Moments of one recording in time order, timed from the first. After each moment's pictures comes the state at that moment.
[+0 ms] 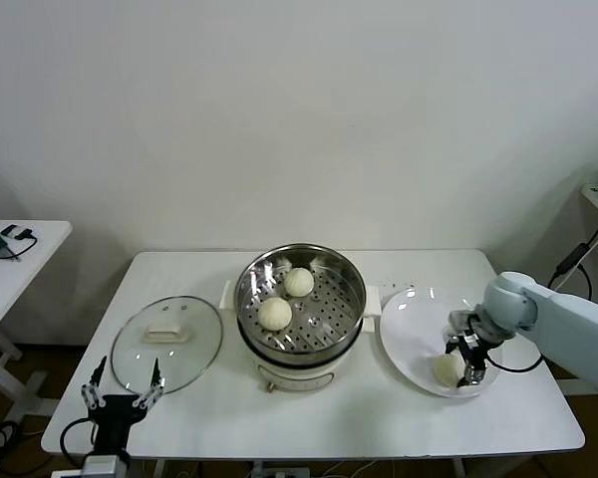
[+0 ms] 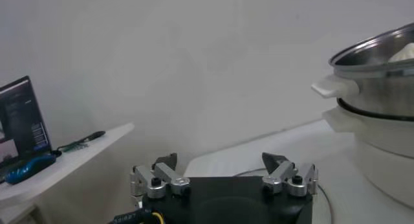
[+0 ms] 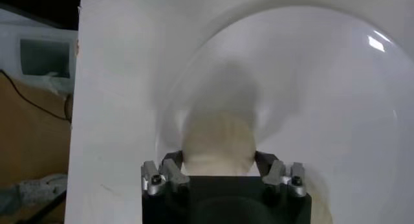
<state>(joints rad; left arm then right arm) 1.73 -1.49 -0.72 -2.07 0.16 0.00 -0.08 -0.01 0.57 -0.96 1.35 -0.02 -0.28 -1.09</state>
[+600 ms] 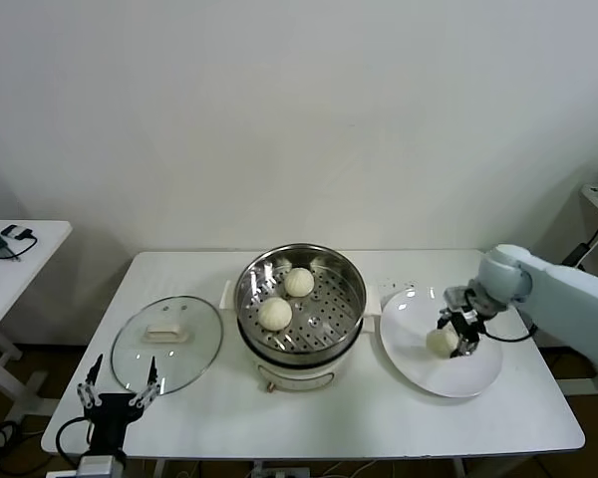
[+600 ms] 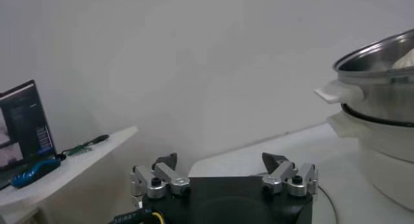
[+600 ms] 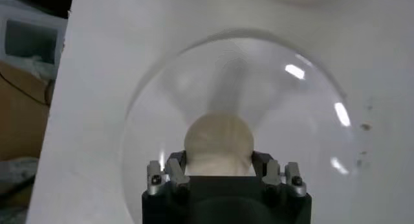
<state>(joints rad) 1.74 -1.48 -0.73 -2.08 0.16 0.00 -0.08 0.28 0.64 -1.12 1.31 -0.01 -0.09 -1.13</state>
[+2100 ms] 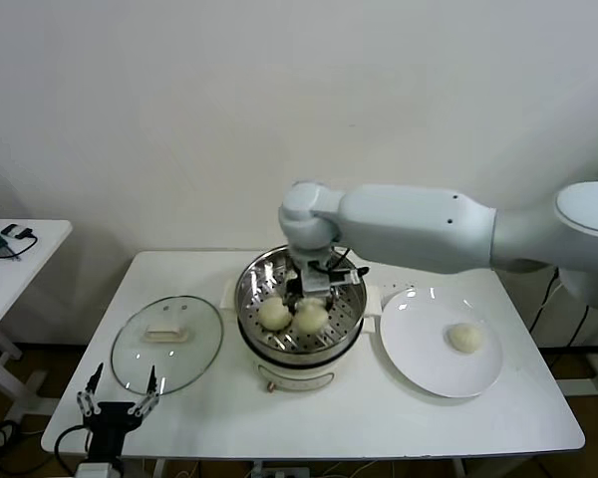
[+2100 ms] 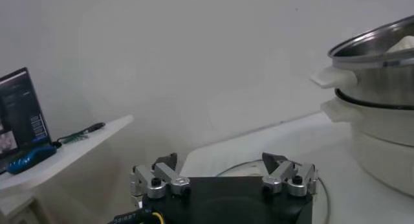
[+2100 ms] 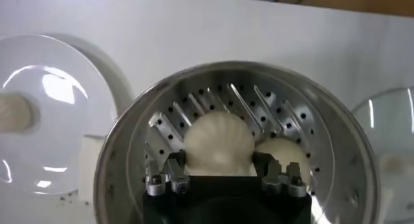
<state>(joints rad) 1.77 -1.46 -0.73 -2.07 0.12 0.00 -0.08 0.58 1.26 -1.34 1.43 -0.18 0.52 -1.25</state>
